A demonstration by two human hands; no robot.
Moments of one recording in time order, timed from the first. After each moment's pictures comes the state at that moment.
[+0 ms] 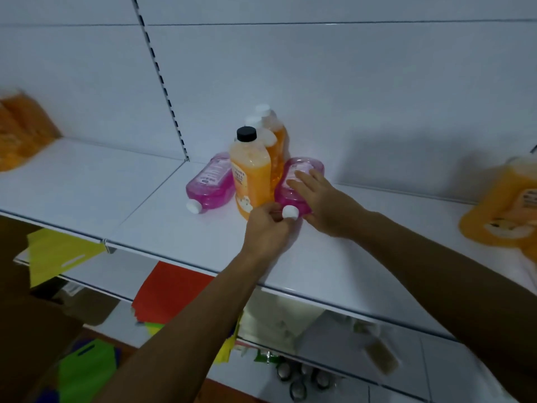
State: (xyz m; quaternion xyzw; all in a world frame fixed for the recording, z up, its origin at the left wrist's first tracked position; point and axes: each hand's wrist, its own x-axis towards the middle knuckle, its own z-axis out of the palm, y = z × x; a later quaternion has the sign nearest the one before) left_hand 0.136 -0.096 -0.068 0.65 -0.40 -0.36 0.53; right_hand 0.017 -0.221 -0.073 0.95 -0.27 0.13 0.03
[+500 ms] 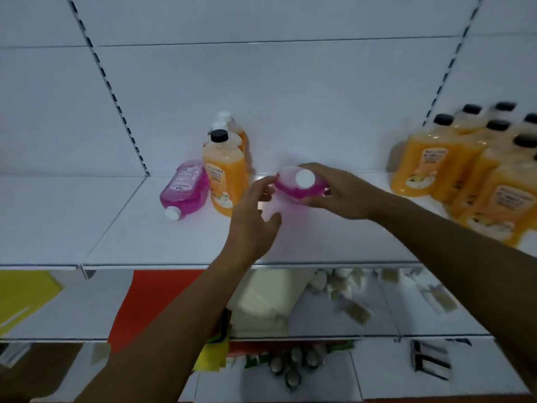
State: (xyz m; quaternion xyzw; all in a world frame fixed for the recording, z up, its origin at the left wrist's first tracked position) left_hand 0.151 -0.055 -0.052 0.55 -0.66 -0.18 0.48; right_hand -0.041 -0.120 0.001 0.86 -0.39 0.22 -0.23
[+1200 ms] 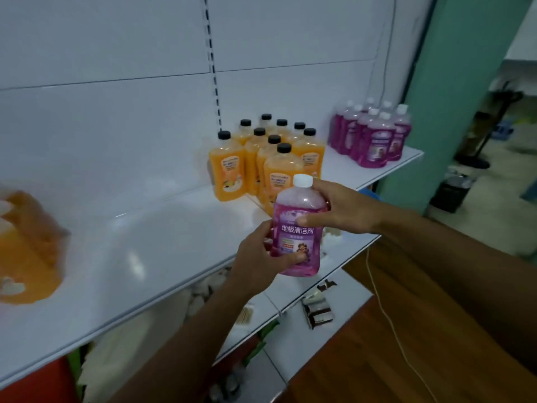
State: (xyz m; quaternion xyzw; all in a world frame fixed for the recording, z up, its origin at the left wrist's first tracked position) left_hand -0.082 -0.004 -0.066 0.31 -0.77 -0.45 0.33; right_hand -0.262 0.067 0.039 0.66 -0.59 0.33 -0.32
